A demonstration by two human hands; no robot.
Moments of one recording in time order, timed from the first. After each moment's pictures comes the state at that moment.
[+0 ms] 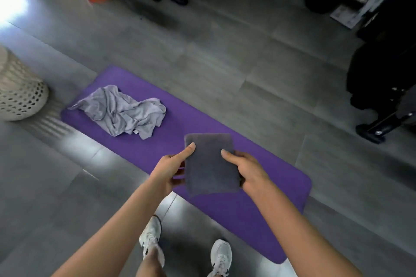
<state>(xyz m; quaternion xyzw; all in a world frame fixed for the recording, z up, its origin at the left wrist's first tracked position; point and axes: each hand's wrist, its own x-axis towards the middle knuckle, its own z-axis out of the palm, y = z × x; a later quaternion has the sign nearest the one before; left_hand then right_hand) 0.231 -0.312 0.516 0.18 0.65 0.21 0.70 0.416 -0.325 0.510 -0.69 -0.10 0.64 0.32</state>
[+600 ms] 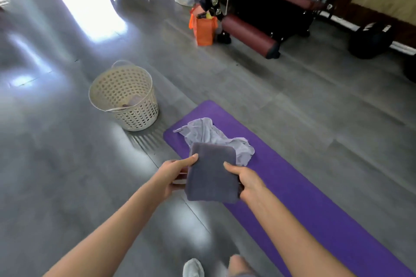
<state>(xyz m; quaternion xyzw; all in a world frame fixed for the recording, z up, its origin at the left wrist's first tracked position) -0.238 -0.265 0.612 0.17 0.68 0.31 0.65 -0.052 -0.231 0.593 -0.61 -0.15 0.74 0.24</state>
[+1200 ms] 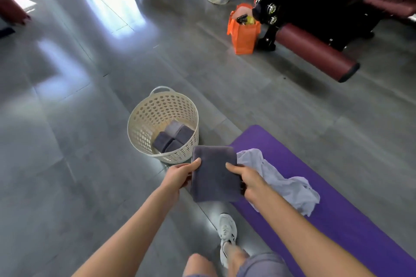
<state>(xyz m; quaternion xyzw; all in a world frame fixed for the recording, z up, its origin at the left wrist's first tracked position) -0.583 0.007 0.563 0.12 0.71 0.35 0.59 -0.403 0.059 0.539 -0.57 -0.17 0.77 0.21</state>
